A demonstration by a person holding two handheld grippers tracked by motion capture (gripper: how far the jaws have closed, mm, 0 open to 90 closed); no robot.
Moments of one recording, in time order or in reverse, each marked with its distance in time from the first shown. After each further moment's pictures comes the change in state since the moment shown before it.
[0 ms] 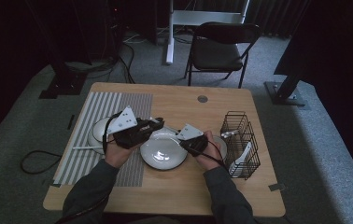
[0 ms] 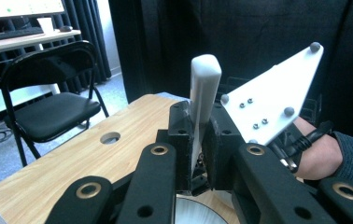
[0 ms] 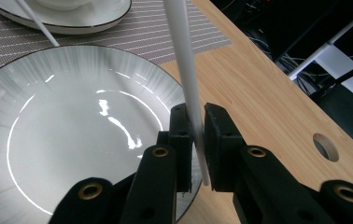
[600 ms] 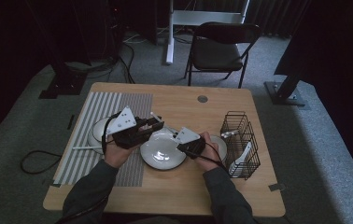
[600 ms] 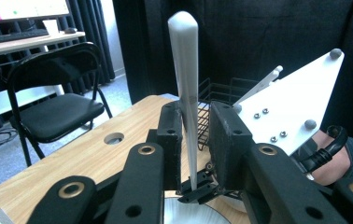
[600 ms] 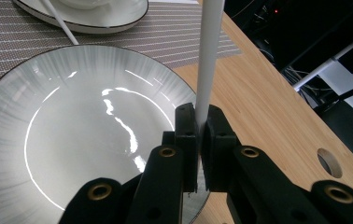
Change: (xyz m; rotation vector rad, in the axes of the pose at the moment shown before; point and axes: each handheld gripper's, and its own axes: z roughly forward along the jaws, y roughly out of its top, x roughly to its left) left arm 0.001 -0.003 -0.001 -0.005 0.015 -0.001; right arm 0.008 0.002 -0.001 -0.018 0.020 -0.060
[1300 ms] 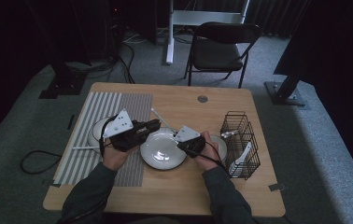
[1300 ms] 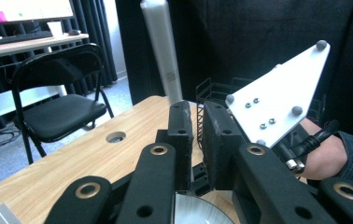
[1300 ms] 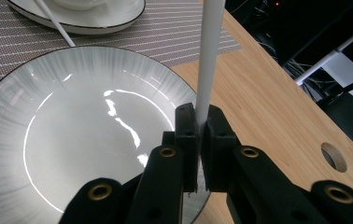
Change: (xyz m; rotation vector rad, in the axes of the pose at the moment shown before) left arm -0.003 -0.006 -0.007 -0.016 0.007 0.001; right arm -0.003 0.002 0.002 0.016 0.004 0.029
